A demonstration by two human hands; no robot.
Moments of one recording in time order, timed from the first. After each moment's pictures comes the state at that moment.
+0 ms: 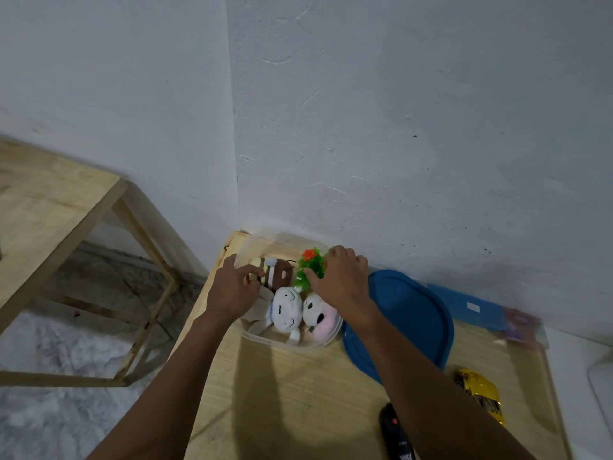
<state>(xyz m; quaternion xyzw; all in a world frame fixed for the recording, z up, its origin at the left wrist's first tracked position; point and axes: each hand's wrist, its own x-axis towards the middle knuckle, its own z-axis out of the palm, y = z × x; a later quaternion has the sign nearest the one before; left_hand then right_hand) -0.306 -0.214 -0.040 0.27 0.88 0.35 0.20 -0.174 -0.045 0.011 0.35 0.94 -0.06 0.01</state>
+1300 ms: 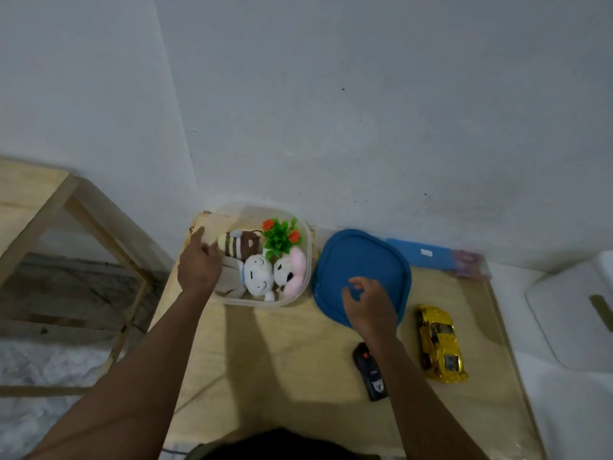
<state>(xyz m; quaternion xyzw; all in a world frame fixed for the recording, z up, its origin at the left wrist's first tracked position) -0.288 -0.211 -0.033 0.14 0.89 0.41 0.15 -0.009 -0.086 0.003 0.56 0.79 -0.25 -0.09</state>
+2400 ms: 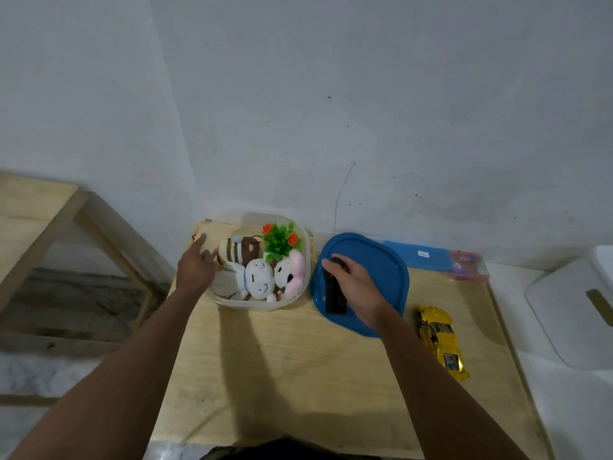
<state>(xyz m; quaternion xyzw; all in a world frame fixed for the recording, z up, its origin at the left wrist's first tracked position) -0.284 -0.218 -0.015 0.17 0.86 0.42 0.21 -0.029 -0.085 0.060 0.47 0.60 -0.64 -0.12</state>
